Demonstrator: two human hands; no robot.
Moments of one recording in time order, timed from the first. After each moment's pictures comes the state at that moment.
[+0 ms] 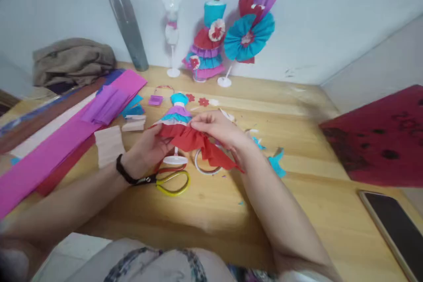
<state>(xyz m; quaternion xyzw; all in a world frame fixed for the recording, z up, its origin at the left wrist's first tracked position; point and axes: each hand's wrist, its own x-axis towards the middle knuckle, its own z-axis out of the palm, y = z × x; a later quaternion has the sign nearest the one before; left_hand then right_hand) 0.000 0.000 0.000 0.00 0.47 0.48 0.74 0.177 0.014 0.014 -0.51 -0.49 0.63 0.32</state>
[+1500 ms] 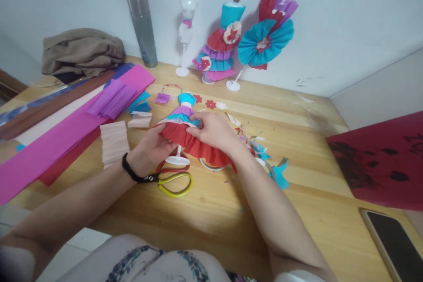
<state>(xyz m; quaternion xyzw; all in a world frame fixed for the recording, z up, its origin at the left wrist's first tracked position) -0.004 0.003 0.001 -0.08 0.46 0.51 0.72 0.160 0.031 0.011 -0.55 -0.80 0.22 0.14</state>
